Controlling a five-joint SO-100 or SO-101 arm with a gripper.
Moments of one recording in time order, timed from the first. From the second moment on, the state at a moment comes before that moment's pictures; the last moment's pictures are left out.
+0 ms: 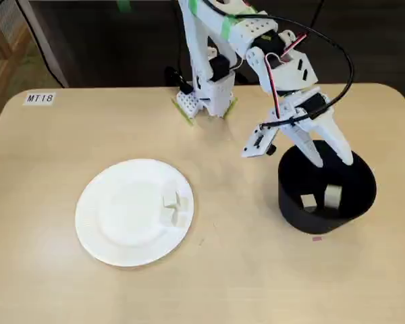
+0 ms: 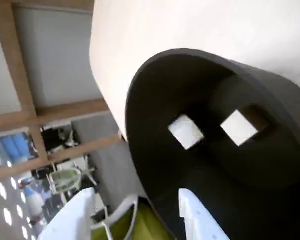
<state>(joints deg) -36.8 123.7 128.1 30.2 -4.8</state>
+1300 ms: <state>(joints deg) 13.4 132.3 128.8 52.6 7.4</state>
